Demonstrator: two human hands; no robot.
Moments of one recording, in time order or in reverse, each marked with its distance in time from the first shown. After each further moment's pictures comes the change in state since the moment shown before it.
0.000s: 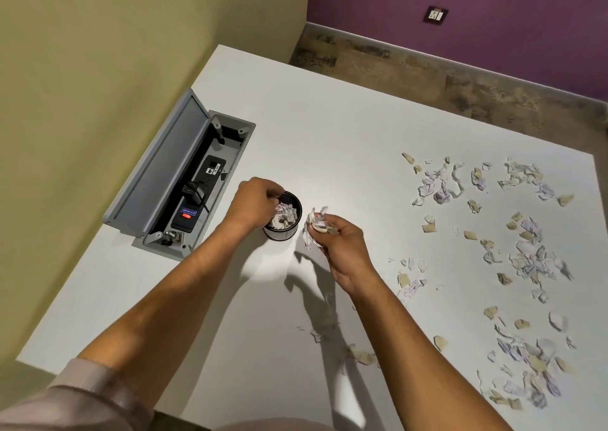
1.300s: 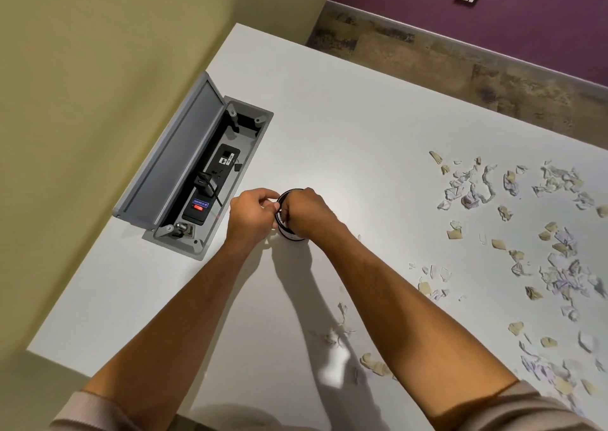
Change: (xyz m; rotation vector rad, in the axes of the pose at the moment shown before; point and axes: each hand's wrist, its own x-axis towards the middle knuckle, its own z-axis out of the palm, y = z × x) left_hand -0.009 -0.045 0.012 -0.343 0.172 -0.179; right_hand 0.070 -0.016 0.095 -1.558 -0.375 -0.217
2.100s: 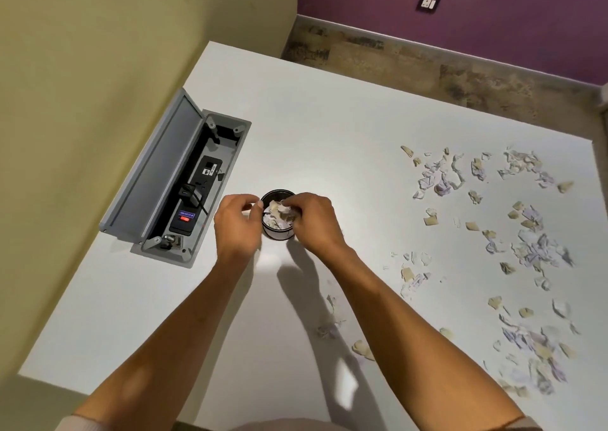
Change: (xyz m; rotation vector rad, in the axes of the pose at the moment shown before) left_hand -0.036 0.010 0.003 0.047 0.195 0.203; right_hand -0.057 0.029 0.006 0.350 0.410 -0.019
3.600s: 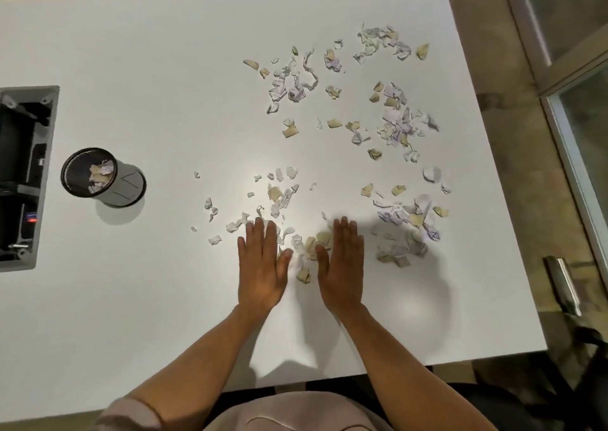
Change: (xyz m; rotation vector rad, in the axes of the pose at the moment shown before) left_hand -0.269 -0.004 0.217 0.492 -0.524 0.466; right_hand -0.278 0.299 0.000 -0.214 0.412 0.446
